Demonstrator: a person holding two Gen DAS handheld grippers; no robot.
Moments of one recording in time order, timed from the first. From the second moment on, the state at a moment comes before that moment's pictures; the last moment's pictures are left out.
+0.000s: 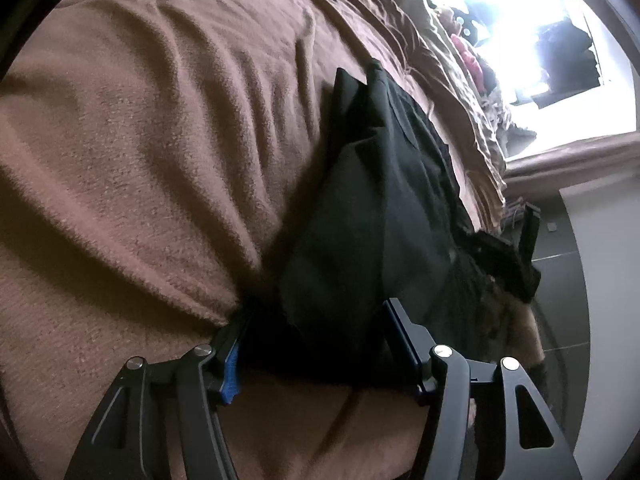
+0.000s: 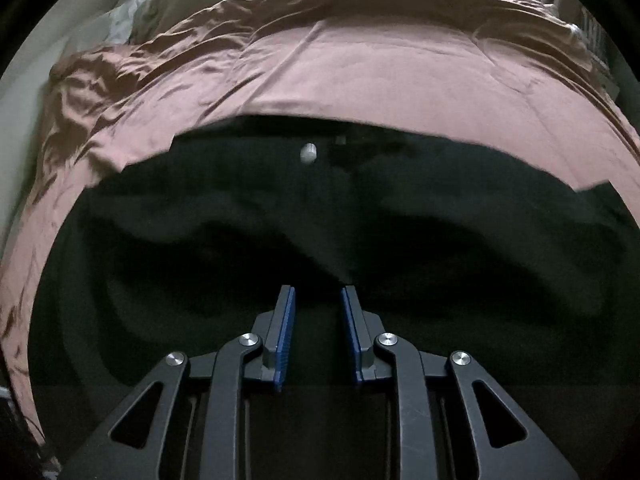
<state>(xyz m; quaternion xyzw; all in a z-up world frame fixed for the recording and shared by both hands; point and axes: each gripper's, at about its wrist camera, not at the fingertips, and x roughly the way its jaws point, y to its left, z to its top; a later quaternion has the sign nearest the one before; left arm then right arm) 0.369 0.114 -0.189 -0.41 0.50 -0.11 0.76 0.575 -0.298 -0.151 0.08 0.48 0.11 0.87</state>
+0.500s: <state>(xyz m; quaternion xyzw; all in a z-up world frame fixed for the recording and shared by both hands) 0.365 0.117 -0.152 -0.43 0.46 -0.14 0.76 0.471 -0.364 -0.123 0.14 0.44 0.19 0.87</state>
